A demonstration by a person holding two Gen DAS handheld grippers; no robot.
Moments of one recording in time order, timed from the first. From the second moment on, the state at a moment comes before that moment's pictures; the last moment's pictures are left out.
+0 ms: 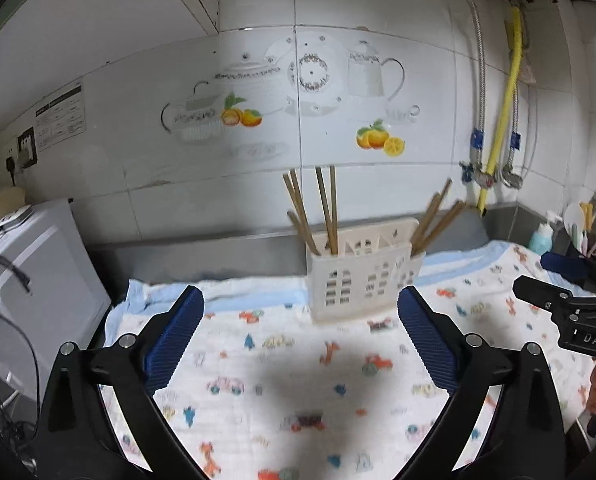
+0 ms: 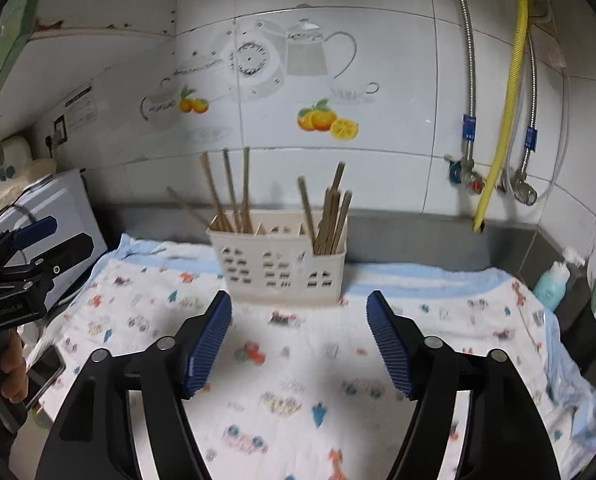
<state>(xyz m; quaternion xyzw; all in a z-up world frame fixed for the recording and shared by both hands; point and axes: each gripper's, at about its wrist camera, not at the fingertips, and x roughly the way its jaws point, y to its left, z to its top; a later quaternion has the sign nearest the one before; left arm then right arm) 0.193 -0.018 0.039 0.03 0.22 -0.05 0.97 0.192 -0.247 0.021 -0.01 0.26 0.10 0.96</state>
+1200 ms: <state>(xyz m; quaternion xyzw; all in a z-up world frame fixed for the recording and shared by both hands) 0.088 0.001 0.009 0.02 0.24 -0.02 0.97 0.080 -0.237 0.007 -0.01 0.25 0.06 0.97</state>
